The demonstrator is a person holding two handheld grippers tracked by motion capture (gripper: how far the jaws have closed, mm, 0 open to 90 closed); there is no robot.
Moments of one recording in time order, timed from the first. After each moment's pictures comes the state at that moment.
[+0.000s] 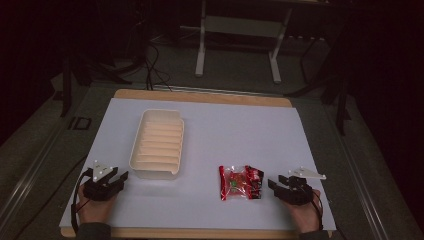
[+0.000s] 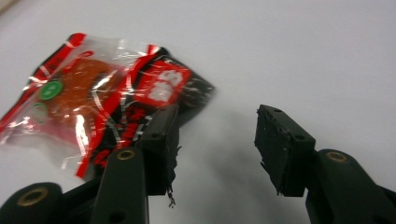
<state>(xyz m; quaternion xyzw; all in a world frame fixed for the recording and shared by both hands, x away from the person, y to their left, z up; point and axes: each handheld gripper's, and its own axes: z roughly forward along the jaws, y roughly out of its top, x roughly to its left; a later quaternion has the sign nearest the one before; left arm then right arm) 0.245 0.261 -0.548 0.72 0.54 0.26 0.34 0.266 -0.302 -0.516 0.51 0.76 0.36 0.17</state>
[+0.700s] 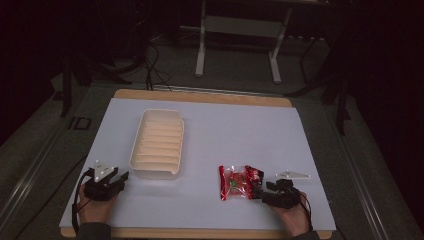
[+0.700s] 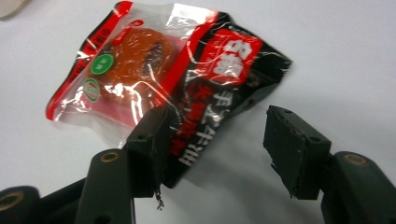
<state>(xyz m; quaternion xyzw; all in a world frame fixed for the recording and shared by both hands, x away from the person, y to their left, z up) 0.246 0.259 -0.548 0.73 0.53 0.27 0.33 0.264 -0.275 -0.530 0.50 0.78 0.36 0.10</state>
